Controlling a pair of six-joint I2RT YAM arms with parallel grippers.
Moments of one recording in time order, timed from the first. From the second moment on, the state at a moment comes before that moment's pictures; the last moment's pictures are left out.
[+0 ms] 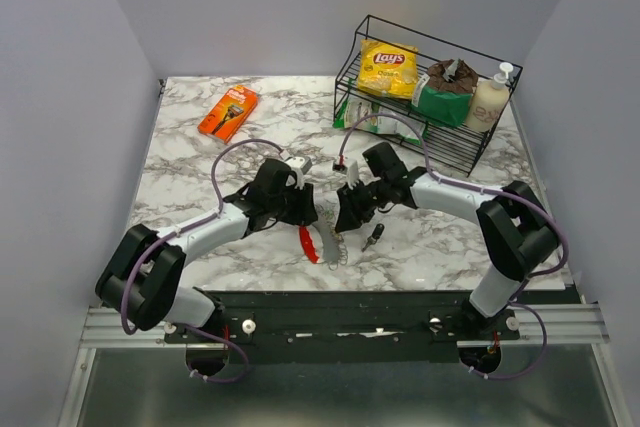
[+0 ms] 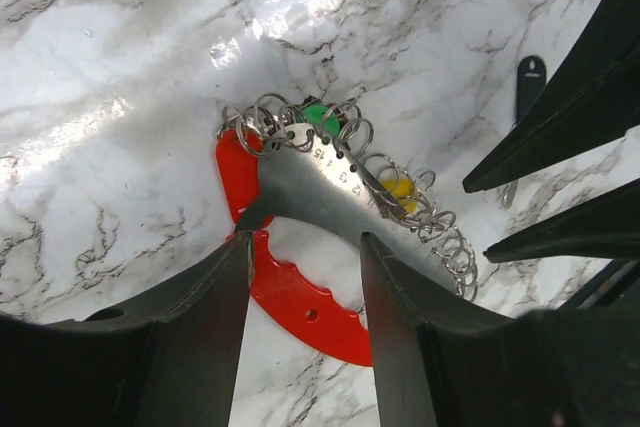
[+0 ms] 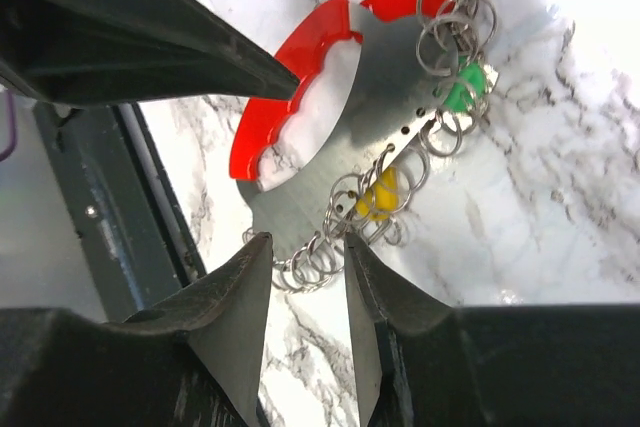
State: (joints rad) left arm -0.60 1.40 0.70 -0.08 0.21 -0.33; right arm 0.62 1.70 0.98 -0.23 -0.71 0.01
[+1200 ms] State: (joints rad) left arm -0.52 1.35 0.63 0.11 0.42 -0.42; right arm 0.69 1.79 0.99 -0.29 -0.64 -0.06
